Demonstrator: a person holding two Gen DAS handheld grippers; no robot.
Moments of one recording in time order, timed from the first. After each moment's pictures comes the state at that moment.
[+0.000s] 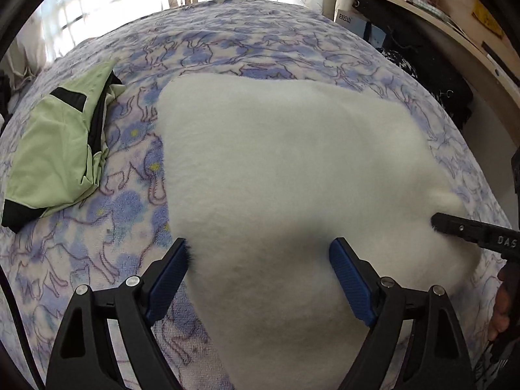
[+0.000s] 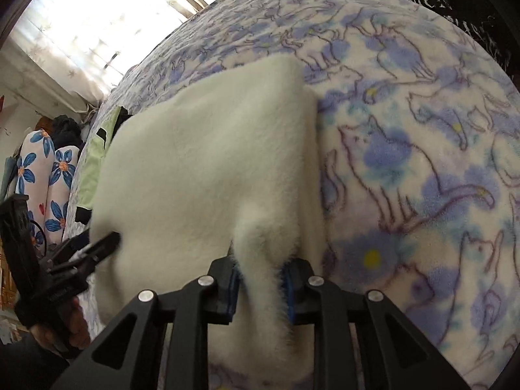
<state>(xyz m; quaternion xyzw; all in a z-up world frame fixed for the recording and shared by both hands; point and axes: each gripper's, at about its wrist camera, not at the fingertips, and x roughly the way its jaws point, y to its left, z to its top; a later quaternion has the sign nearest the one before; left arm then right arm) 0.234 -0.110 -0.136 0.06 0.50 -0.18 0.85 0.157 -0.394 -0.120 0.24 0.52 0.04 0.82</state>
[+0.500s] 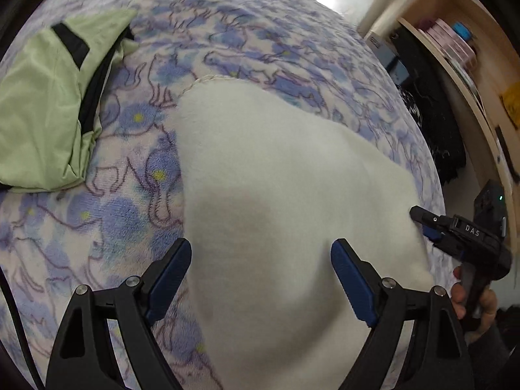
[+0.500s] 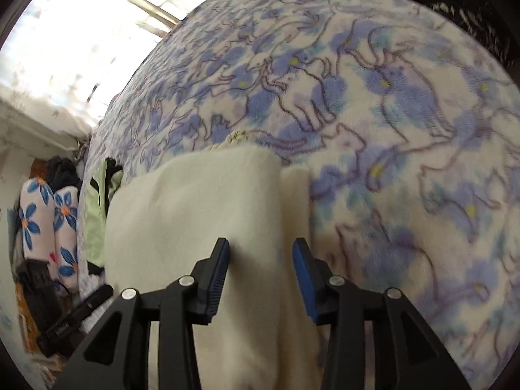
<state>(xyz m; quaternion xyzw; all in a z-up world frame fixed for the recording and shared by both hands) 0.319 -0.068 -0.137 -0.10 0.57 -0.19 0.80 0.256 -0.446 -0.117 0.31 0.53 0.02 0.79</state>
